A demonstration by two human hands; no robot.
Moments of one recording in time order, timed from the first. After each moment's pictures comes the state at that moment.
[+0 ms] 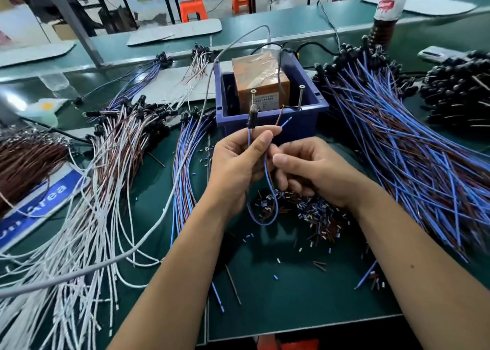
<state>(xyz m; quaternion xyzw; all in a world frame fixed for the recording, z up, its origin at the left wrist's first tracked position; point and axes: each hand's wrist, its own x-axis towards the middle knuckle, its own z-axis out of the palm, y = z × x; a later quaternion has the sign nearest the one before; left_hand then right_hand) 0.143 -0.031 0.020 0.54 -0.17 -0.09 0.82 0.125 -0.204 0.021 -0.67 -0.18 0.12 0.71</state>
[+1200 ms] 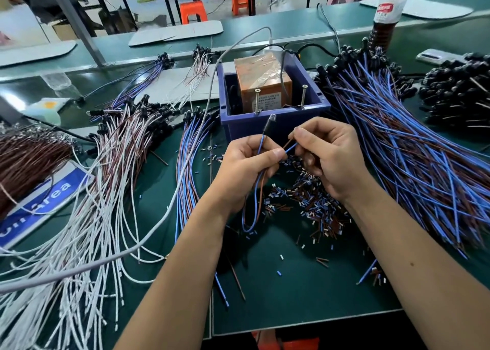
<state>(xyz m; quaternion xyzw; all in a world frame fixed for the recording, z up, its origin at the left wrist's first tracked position) 0.147 -0.027 0.019 0.62 -0.18 -0.13 0.75 0.127 -0.204 0.021 -0.65 -0.07 -0.13 0.74</state>
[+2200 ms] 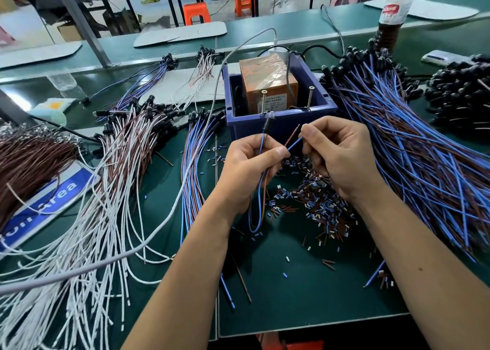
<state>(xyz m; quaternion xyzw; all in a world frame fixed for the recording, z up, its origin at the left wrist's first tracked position) 0.143 -0.026 0.024 0.62 -0.17 -0.09 0.76 0.127 -0.205 0.023 -0.67 -0.08 -0.17 0.72</state>
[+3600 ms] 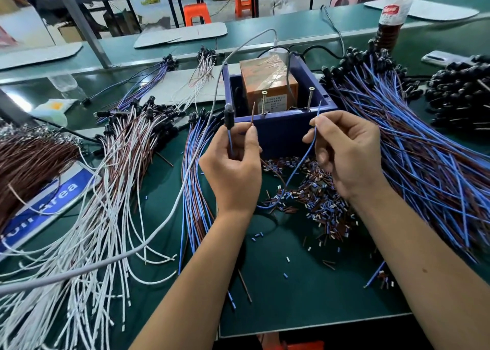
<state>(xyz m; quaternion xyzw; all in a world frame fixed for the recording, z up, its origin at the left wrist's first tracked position) 0.136 -0.036 0.019 0.68 -0.06 0.33 0.65 0.128 -0.206 0.027 -0.61 -0.04 -0.21 0.76</state>
